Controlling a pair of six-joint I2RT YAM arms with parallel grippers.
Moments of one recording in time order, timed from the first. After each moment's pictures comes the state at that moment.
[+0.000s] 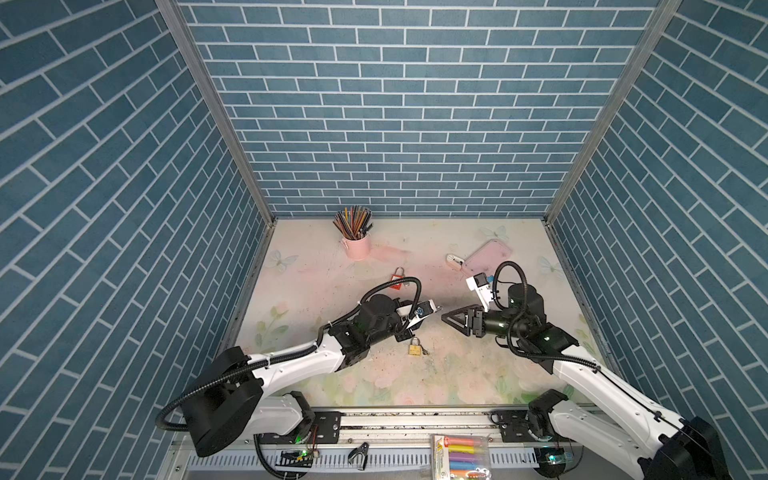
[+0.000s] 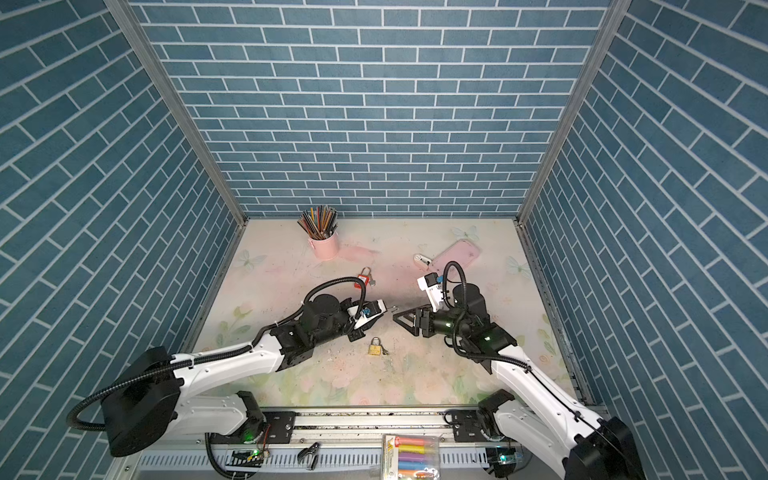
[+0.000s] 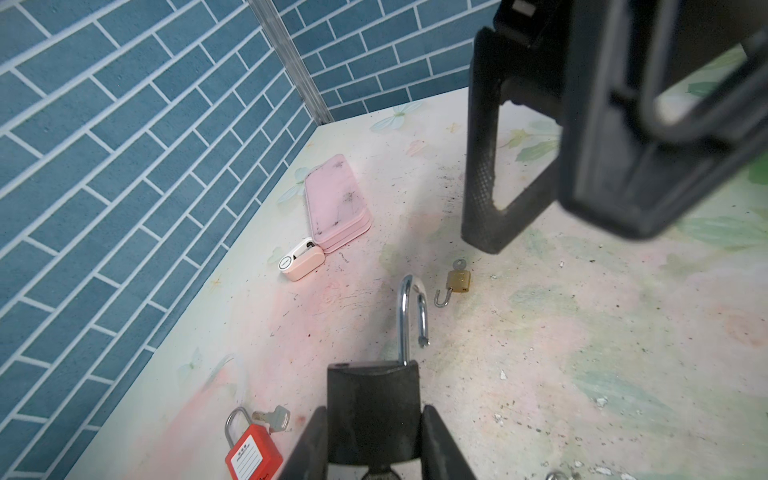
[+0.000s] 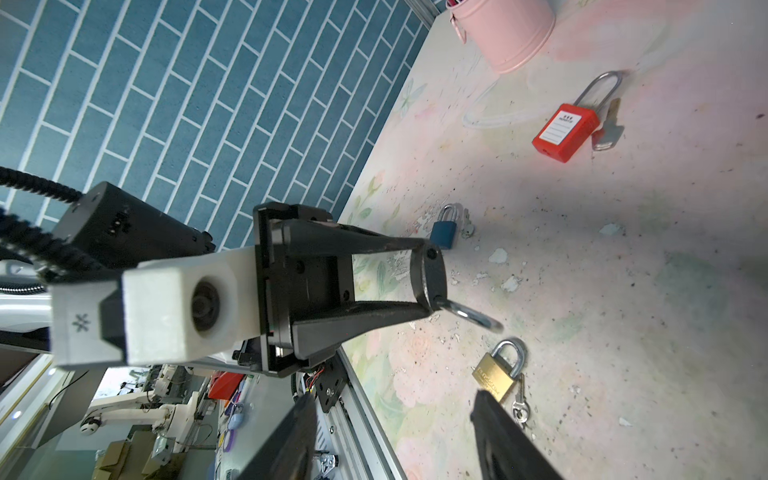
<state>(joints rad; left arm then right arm) -0.88 1.29 0.61 0.31 0.09 0.48 0.55 0.94 0.54 -0.04 -0.74 0.62</state>
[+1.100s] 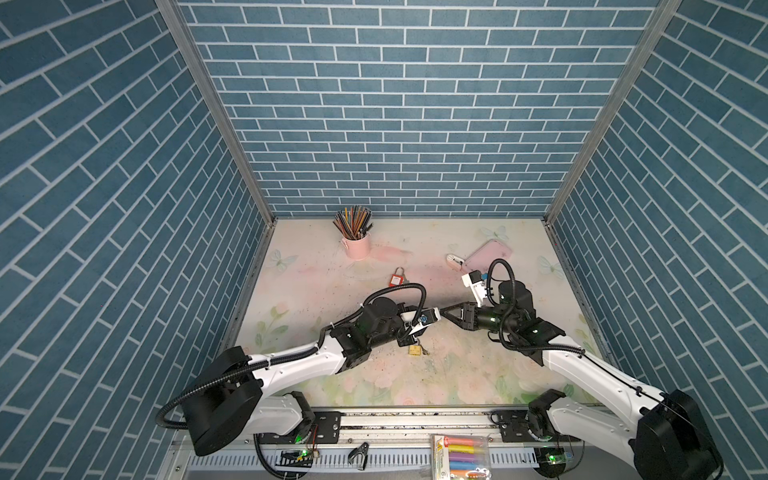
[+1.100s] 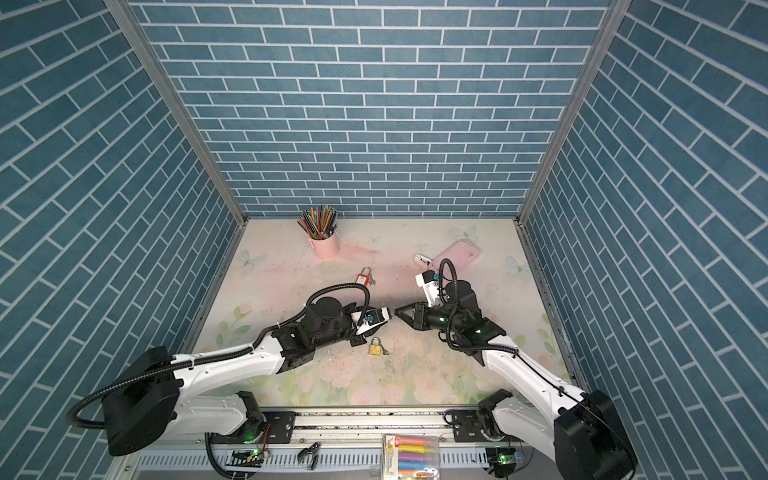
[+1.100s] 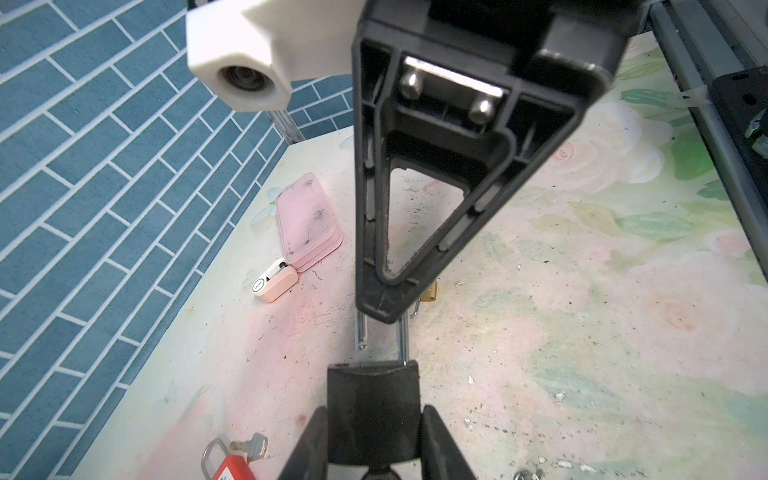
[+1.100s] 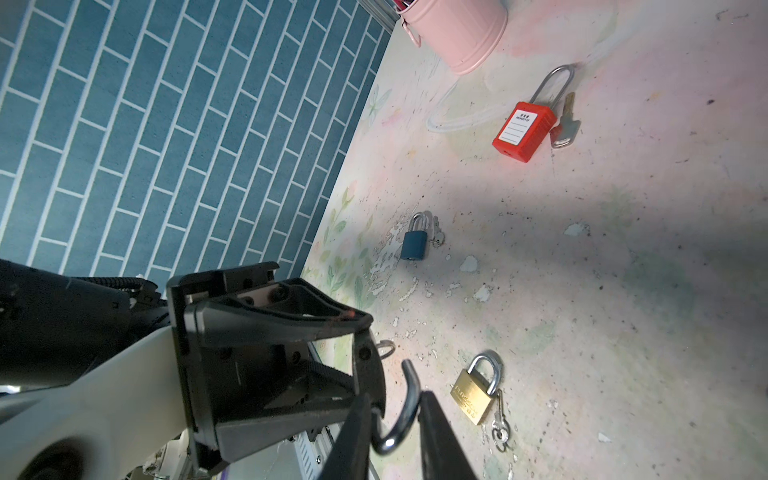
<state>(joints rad) -0.92 1.29 0.61 0.31 0.14 0.52 0.55 1.05 0.54 0.04 -0.67 0.66</state>
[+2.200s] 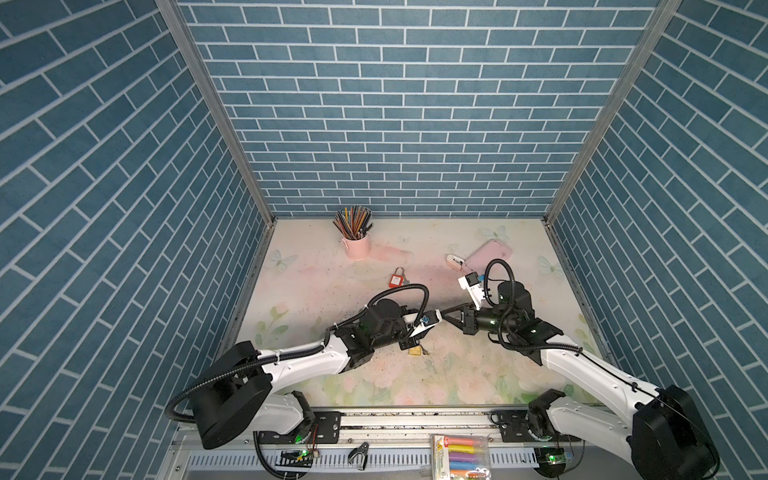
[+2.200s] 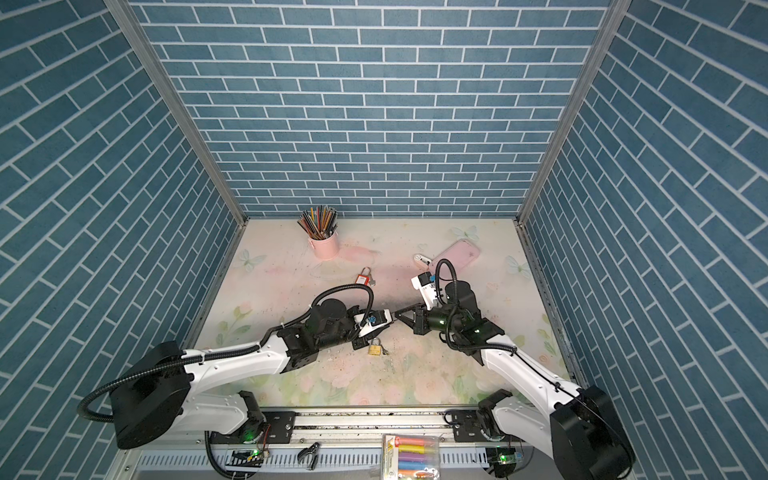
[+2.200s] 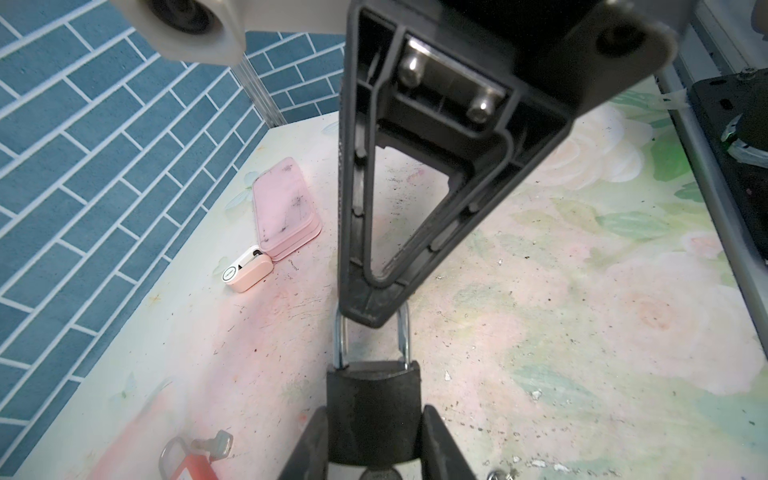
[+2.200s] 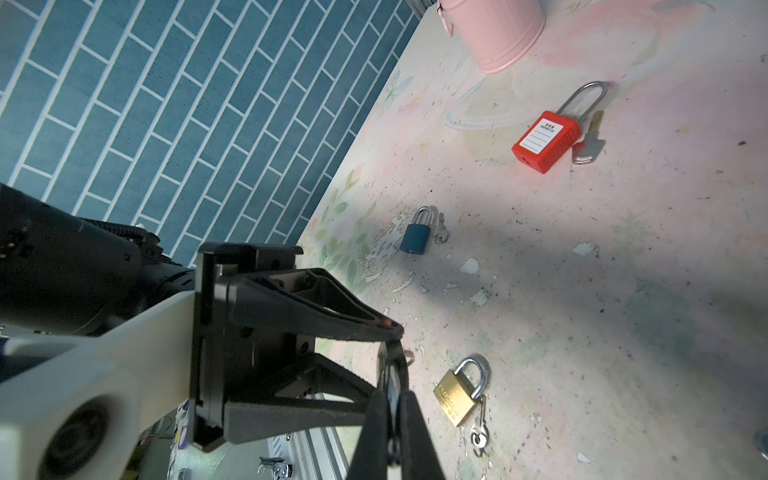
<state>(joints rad) -0.93 1.34 0.60 0.33 0.16 0.46 0.54 1.08 0.52 0.09 -0.74 0.49</state>
